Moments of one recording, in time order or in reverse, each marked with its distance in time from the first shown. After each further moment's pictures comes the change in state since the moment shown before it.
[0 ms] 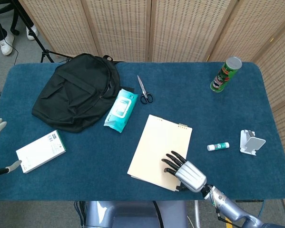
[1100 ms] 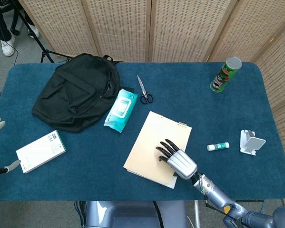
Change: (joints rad) left arm 0.001 0.008 -0.001 0.006 -0.002 0.001 -0.026; right arm 0.083 -0.098 0.075 0.068 0.104 -0.068 -0.038
